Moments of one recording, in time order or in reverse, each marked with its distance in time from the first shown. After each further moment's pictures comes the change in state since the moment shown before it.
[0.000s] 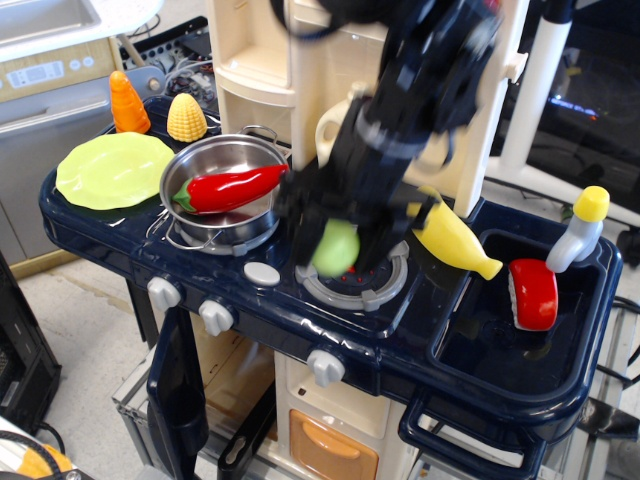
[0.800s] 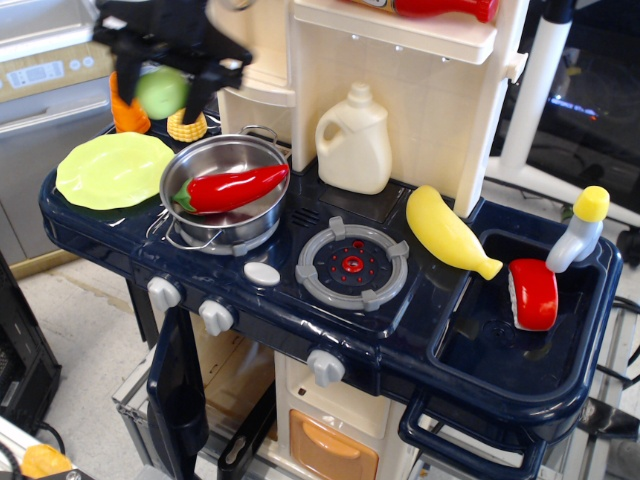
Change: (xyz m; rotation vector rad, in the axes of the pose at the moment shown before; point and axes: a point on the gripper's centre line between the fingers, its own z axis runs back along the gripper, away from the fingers) arm 0.126 0.106 -0.029 0.006 -0.169 -0.149
